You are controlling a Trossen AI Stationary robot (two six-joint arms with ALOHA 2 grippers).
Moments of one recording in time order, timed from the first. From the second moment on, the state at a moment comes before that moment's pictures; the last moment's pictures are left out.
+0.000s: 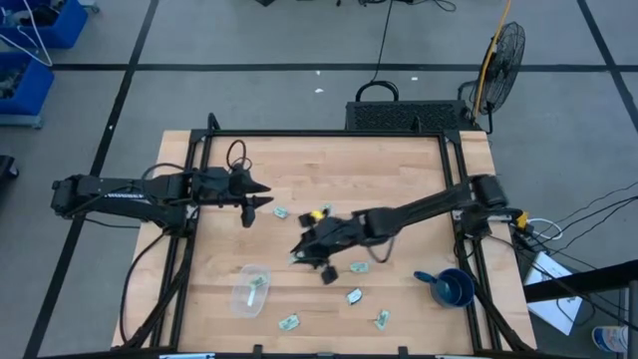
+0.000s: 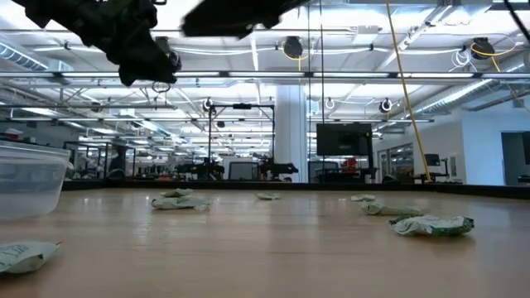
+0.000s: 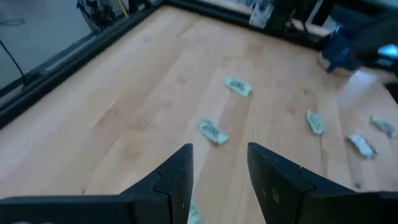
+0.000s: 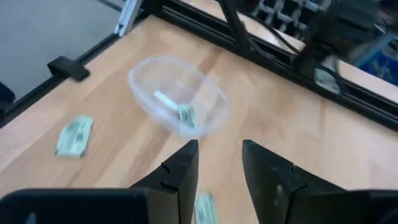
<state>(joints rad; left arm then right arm) 0.09 0.84 0.59 -0.23 -0.11 -0.25 0.22 1.85 1.39 -0.09 -0.02 -0.29</state>
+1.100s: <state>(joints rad) -0.07 1.21 0.59 -0.17 -0.24 -0.34 0.18 0.94 0.50 0.13 0.31 0.01</state>
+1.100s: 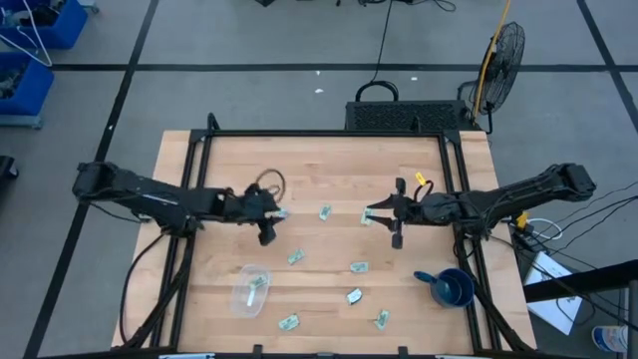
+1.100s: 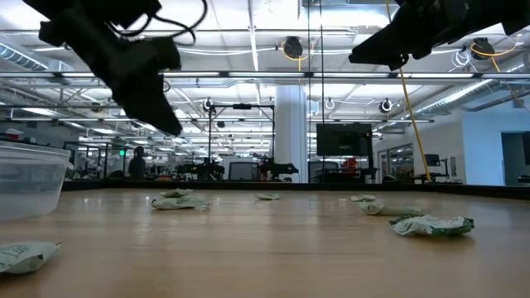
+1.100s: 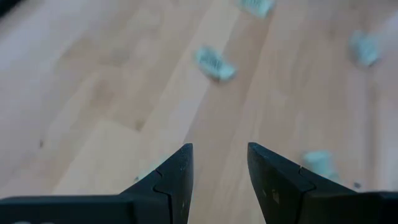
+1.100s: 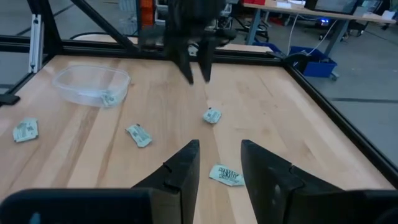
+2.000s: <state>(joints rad) -0.12 1.64 0.59 -0.01 -0.46 -0.30 0.18 0.94 0.50 0.13 0.31 0.02</state>
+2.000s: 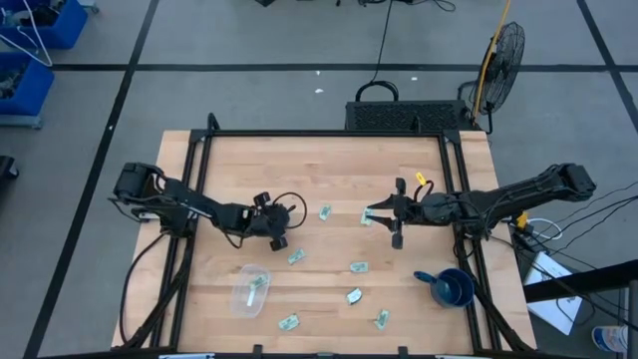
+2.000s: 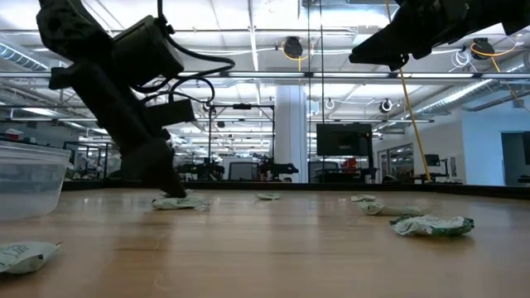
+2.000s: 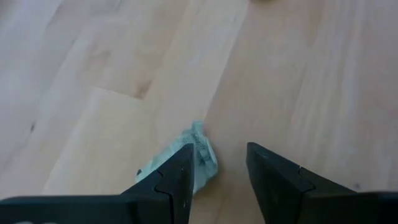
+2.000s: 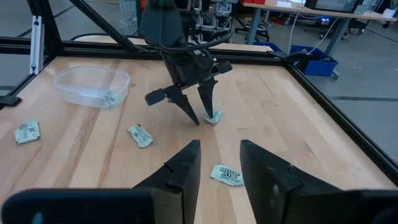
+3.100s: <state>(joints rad) -0.62 1.35 0.81 -0.24 -0.11 -0.69 0.18 0.94 0.50 0.12 0.31 0.04</state>
